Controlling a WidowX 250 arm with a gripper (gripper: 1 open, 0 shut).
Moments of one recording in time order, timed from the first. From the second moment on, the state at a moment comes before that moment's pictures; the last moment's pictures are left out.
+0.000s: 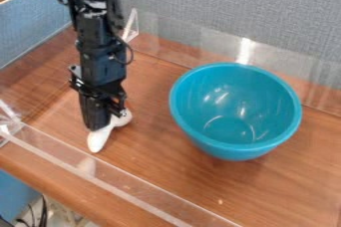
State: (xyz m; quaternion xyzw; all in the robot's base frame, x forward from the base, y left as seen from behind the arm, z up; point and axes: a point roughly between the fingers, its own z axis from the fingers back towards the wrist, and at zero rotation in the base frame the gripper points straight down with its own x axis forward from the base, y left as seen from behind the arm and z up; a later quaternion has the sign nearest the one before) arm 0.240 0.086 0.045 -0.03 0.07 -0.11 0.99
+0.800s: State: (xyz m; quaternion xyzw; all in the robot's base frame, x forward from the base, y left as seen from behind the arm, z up) arm 0.241 0.091 0.042 -0.04 0.07 -0.11 0.99
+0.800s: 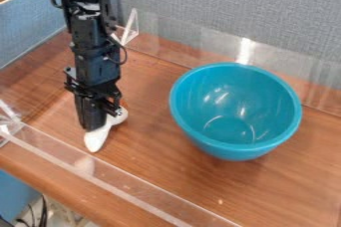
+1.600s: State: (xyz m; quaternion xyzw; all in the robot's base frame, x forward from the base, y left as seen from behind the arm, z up) arm 0.238 0.089 0.043 -0.05 0.08 -0.11 0.99
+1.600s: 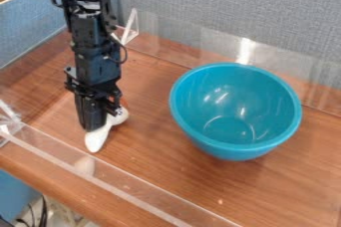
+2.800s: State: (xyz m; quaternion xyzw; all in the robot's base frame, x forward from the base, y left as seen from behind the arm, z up) arm 0.240 0.088 0.050 -0.05 0.08 -0.12 0.99
